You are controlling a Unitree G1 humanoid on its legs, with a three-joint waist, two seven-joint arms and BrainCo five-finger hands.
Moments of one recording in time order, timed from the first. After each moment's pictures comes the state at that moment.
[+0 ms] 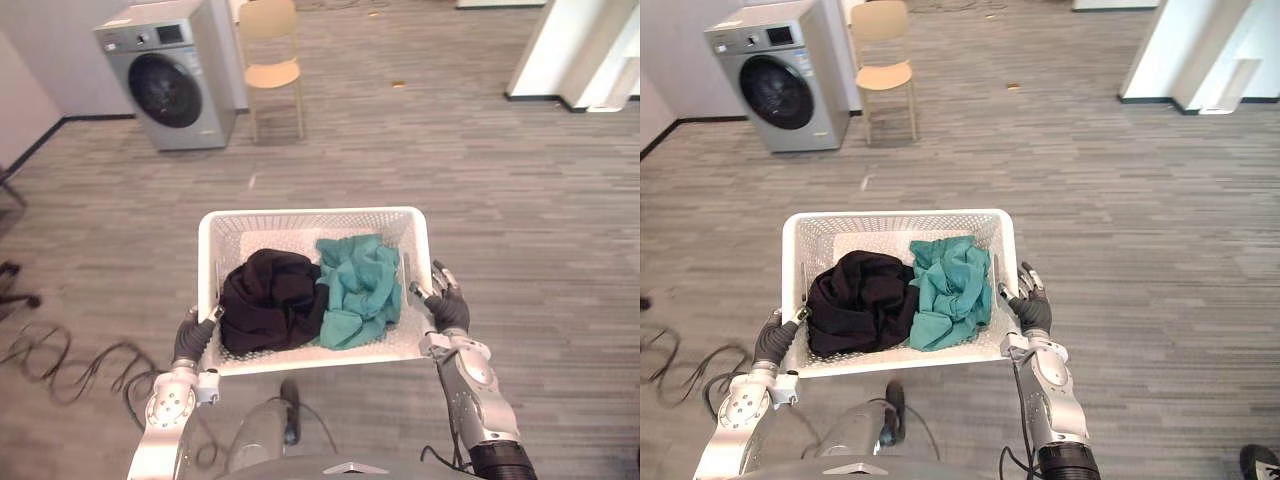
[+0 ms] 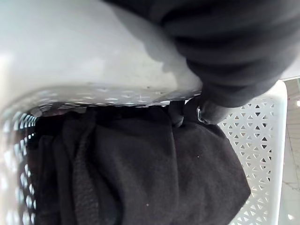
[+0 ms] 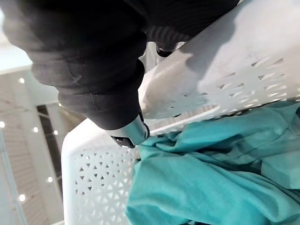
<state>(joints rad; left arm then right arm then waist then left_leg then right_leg) 0.29 0.14 -0.04 -0.12 -0.02 0.07 0.05 0.08 -0.16 -0.08 0.14 0.43 -0.03 -0.07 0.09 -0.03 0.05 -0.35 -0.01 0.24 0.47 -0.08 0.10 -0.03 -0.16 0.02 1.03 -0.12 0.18</state>
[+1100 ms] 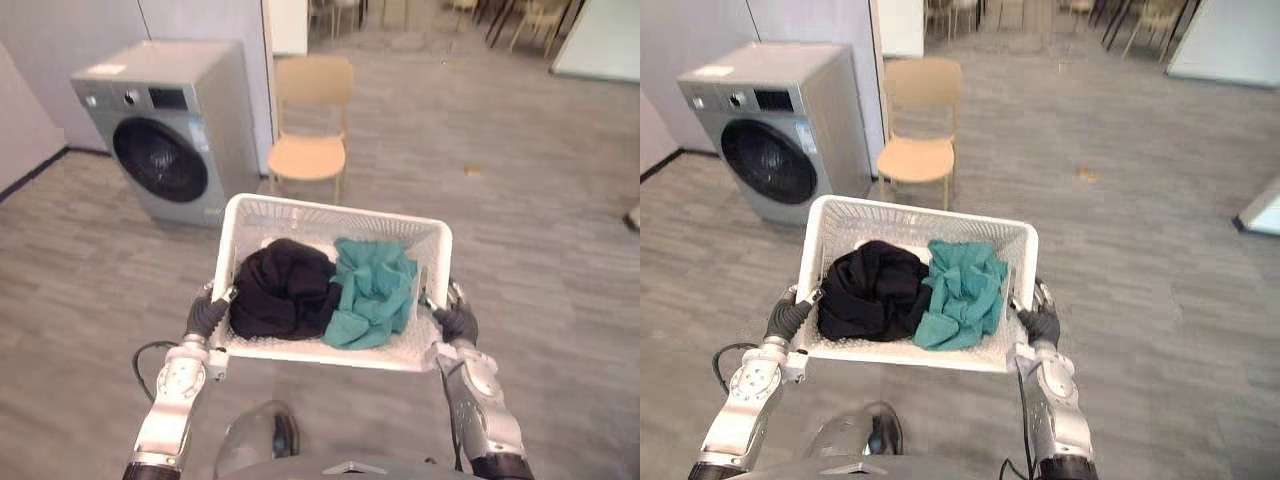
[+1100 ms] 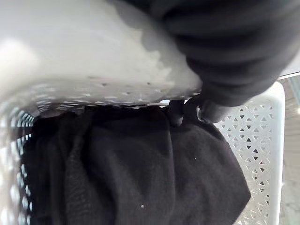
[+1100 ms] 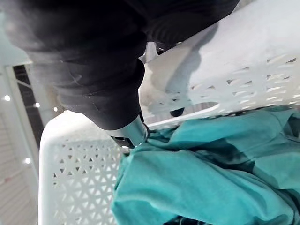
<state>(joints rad) 0.18 0.19 -0.10 -0.09 0.03 0.08 0.05 0.13 -0.15 -0.11 0.13 0.43 0.00 -0.10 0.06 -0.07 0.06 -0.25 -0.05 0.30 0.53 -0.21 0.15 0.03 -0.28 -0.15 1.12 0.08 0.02</state>
